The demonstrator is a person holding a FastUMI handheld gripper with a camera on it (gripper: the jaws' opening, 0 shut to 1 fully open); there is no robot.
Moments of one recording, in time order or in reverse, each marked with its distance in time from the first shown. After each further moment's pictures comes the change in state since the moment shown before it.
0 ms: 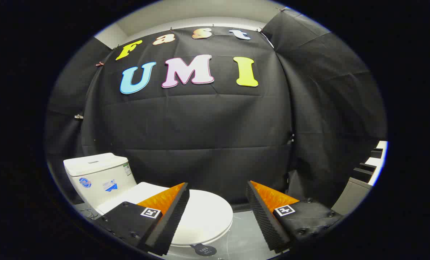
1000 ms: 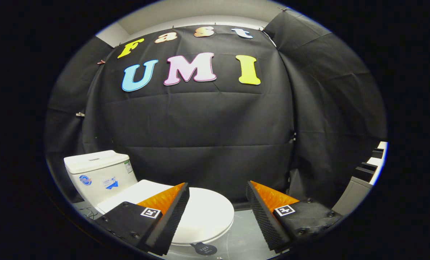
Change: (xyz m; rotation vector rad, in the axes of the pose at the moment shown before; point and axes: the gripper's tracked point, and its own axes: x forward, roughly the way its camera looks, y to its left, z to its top) arm 0.001 0.003 -0.007 -0.009 0.017 0.010
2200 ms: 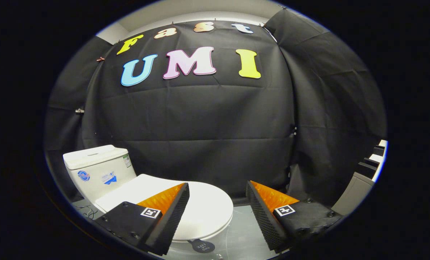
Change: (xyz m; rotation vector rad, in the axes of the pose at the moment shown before) arm 0.003 -0.005 -0.019 -0.001 0.058 -0.001
